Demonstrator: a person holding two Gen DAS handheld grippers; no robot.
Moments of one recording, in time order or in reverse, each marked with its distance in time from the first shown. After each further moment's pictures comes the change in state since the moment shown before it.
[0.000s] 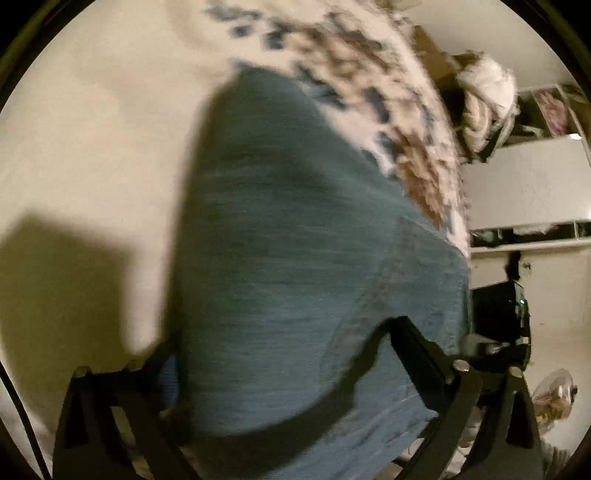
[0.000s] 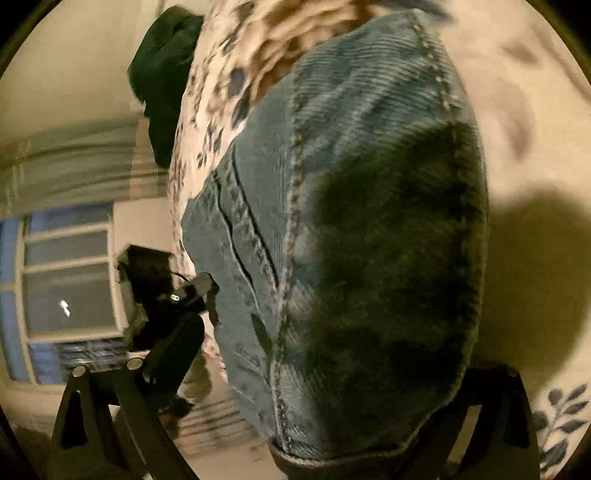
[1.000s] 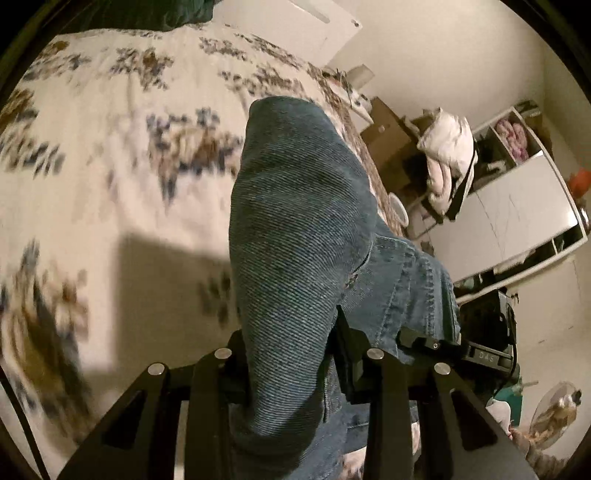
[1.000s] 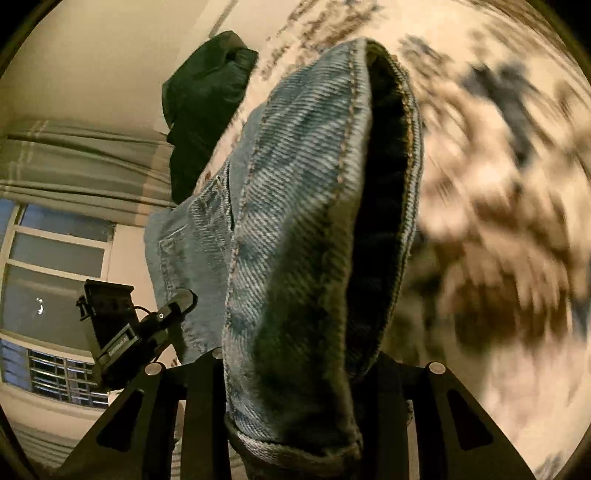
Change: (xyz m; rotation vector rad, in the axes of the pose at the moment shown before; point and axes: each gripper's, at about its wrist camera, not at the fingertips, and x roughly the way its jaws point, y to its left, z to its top) left arm -0.151 -0.021 0.155 0.096 -0.308 -0.059; right arm 0.002 0.220 0.140 -0.137 -0.226 -0.058
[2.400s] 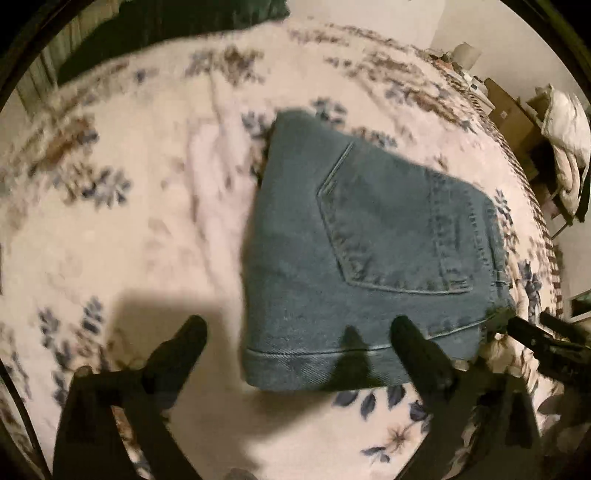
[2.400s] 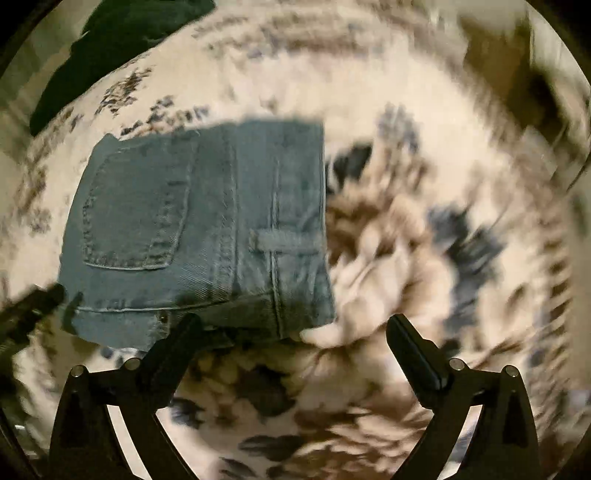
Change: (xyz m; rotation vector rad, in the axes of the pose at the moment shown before) left arm 0.098 0.058 0.039 0.009 -0.004 0.587; right arm 0.098 0.052 0.082 -0.378 -0.003 -0.819
